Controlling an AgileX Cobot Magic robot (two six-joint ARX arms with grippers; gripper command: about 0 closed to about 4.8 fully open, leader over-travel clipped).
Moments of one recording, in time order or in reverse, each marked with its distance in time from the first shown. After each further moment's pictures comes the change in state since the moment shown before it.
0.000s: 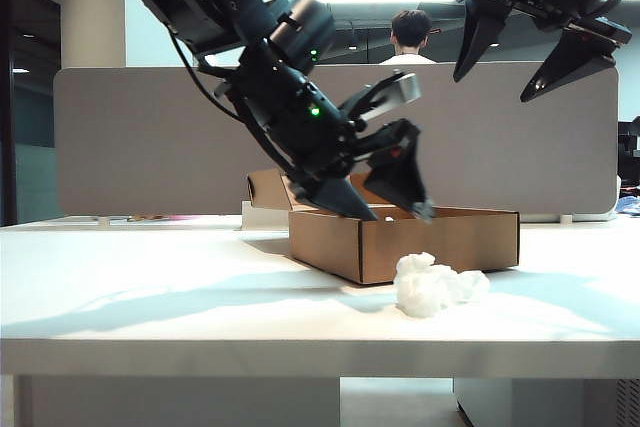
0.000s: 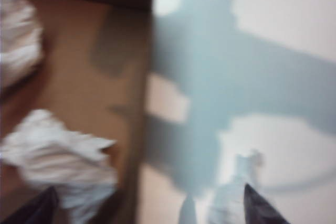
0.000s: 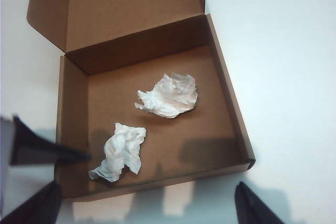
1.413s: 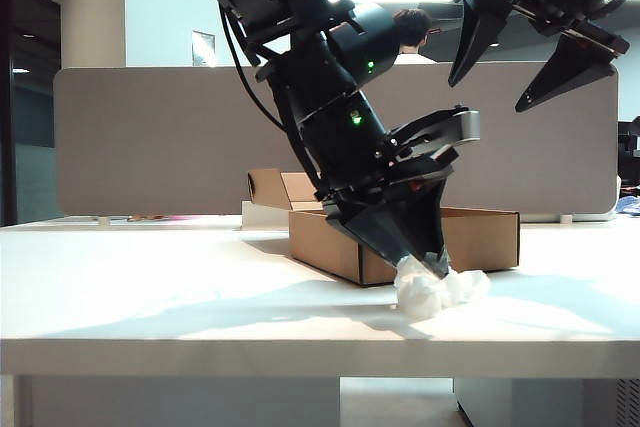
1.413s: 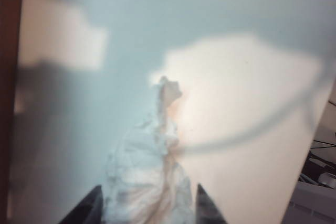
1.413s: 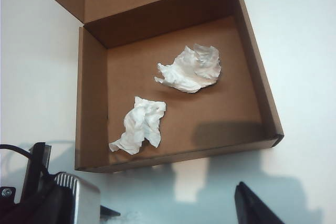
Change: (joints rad) left arm -0.124 0.061 0.123 -0.356 -0.078 0.064; right arm 0.000 -0.003 -0.001 -0.072 -0.076 0.000
